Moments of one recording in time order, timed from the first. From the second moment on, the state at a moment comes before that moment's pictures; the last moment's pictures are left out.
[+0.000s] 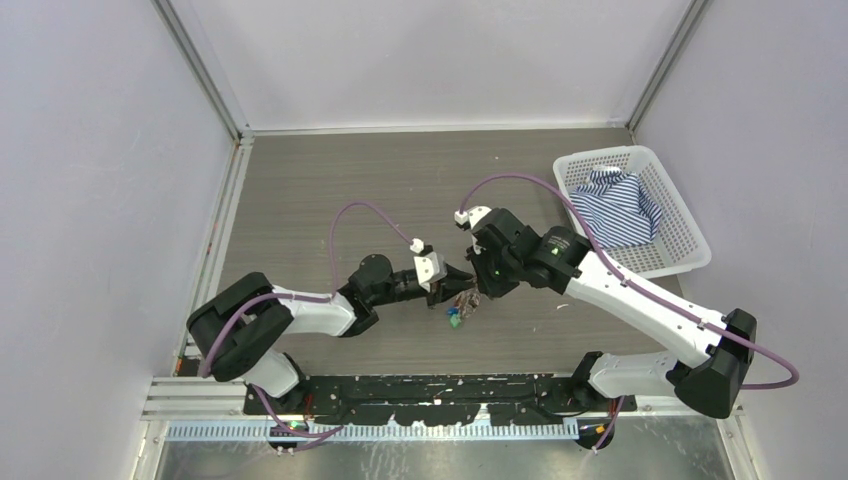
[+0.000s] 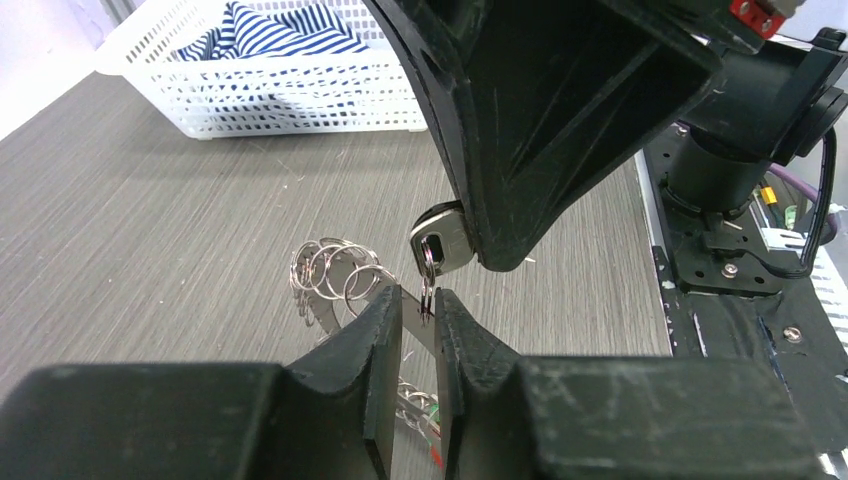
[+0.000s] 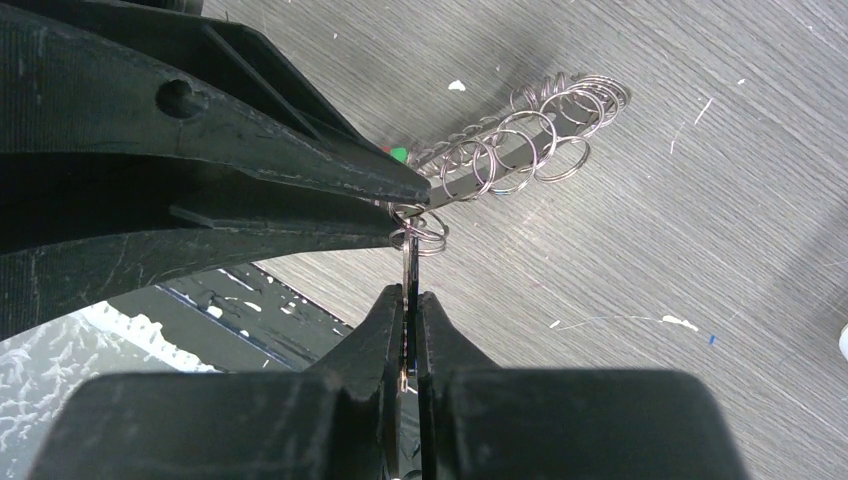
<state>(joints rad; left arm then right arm) -0.89 1.52 0.49 1.09 0.49 0.05 0.89 1.22 1.18 -0.96 0.08 0.29</state>
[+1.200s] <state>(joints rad) -0.93 1.57 0.37 1.30 0.28 -0.05 0.82 1.24 1.02 -0.84 0.07 0.42</state>
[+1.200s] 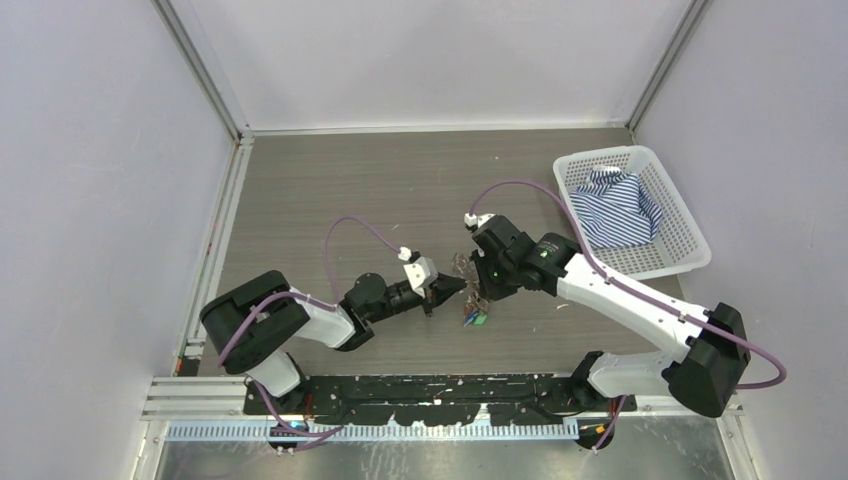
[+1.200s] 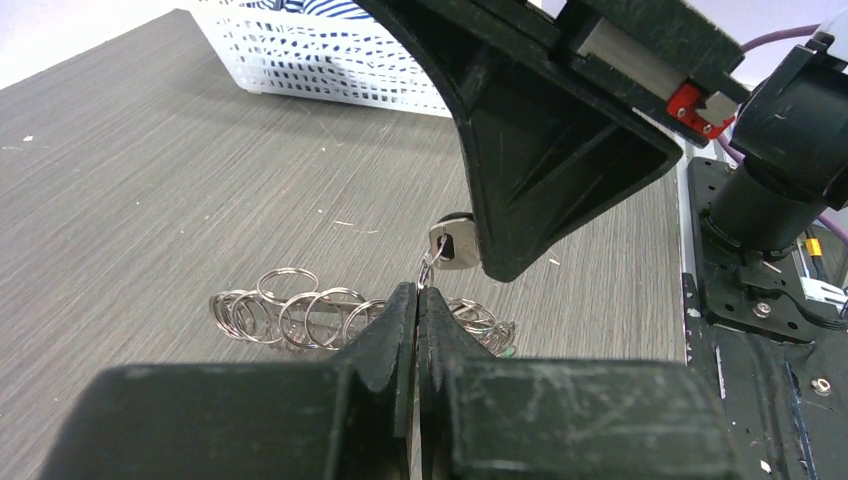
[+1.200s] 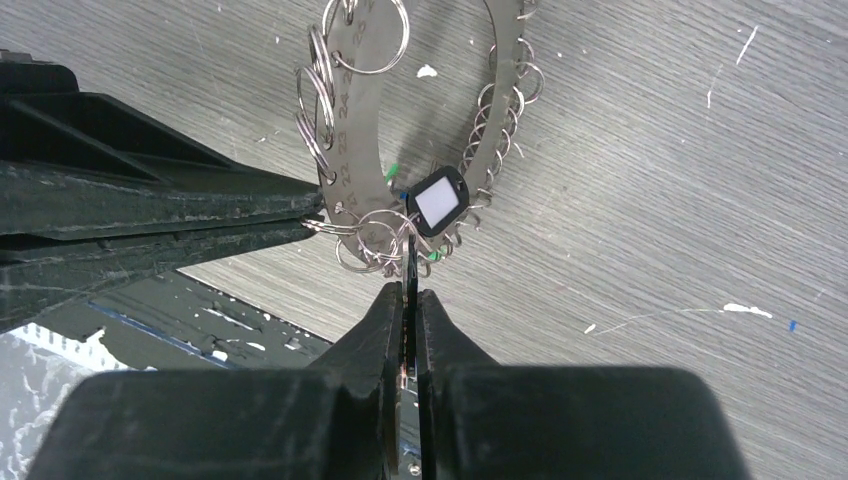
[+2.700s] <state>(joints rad) -0.95 1.52 0.52 0.98 0.40 0.08 0.85 1.26 1.15 -0.95 0.11 0.33</state>
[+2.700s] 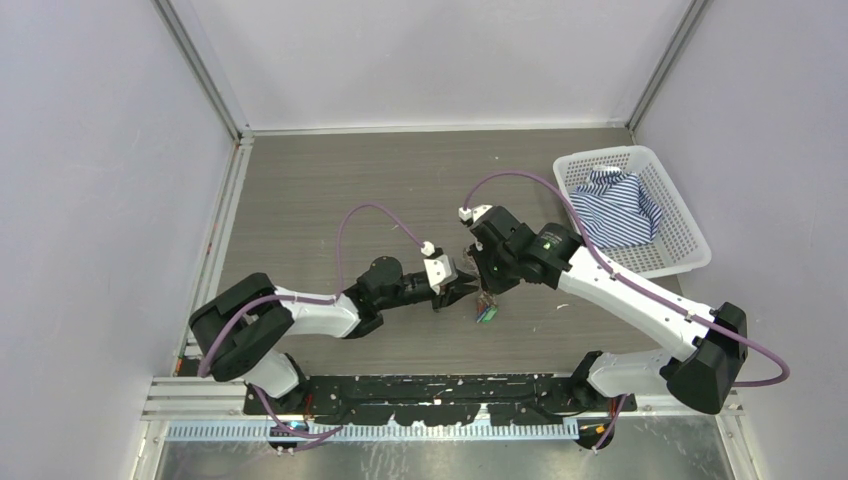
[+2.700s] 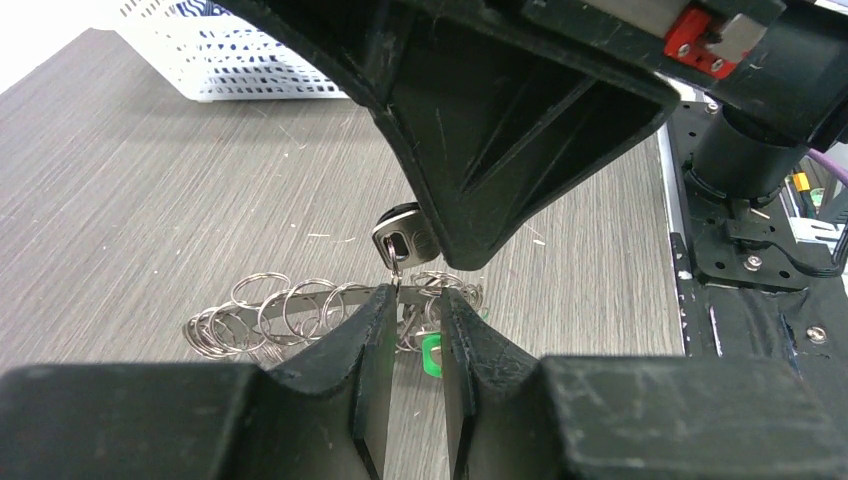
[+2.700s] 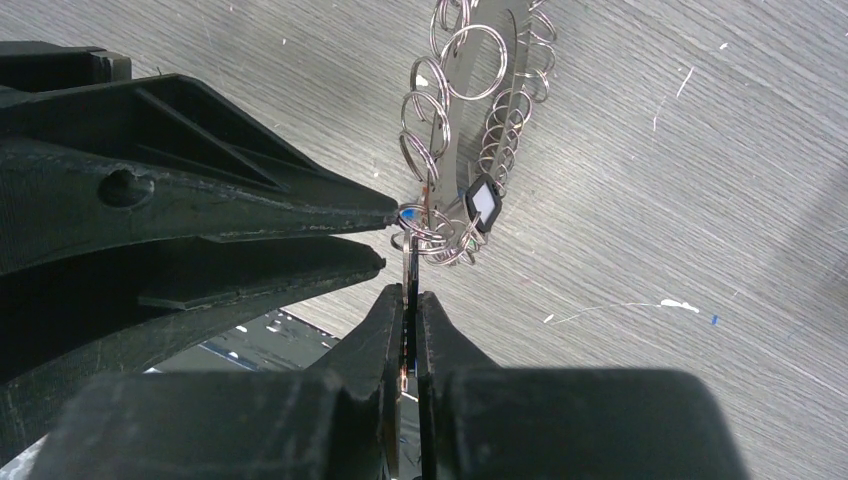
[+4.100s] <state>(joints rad) -0.94 1.60 0.53 1.05 0.40 0.08 0.86 1.26 1.16 -0.95 0.11 0.34</state>
